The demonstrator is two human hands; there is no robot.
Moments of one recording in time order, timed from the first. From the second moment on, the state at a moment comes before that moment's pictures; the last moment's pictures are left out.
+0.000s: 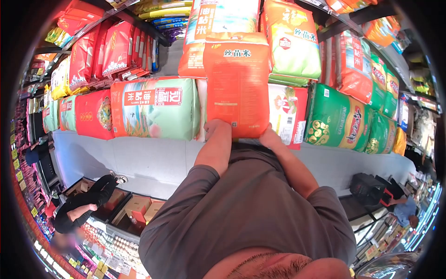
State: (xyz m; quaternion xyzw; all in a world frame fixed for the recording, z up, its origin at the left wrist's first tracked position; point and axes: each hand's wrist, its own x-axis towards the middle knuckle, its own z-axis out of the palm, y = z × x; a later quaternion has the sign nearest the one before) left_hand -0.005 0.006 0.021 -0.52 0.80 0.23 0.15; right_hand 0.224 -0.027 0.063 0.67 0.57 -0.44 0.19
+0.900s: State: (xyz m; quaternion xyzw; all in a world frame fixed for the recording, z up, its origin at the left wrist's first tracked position) left_hand -0.004 0.011 0.050 -0.53 0.80 0.25 0.14; right_hand 0.220 -0.008 0.083 0.57 0.65 -0.36 0.35
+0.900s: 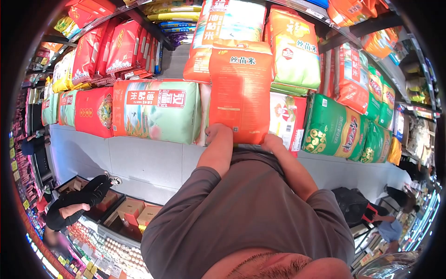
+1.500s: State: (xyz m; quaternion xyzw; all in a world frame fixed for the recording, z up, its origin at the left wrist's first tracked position) left_hand -0.006 -0.003 -0.012 -0.52 0.80 0.27 0.15; right_hand 0.222 -0.014 0.081 0.57 0.70 -0.36 0.23
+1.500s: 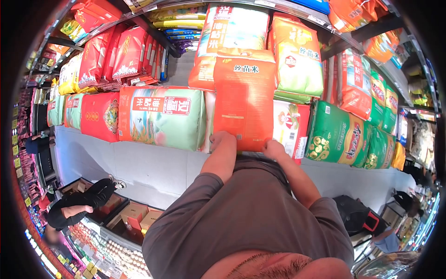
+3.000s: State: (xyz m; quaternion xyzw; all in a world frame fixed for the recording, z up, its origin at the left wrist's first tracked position) left_hand -0.009 -0.003 -0.011 -0.50 0.82 0.16 0.21; right_hand 0.191 0.027 0.050 0.31 0.75 -0.44 0.38
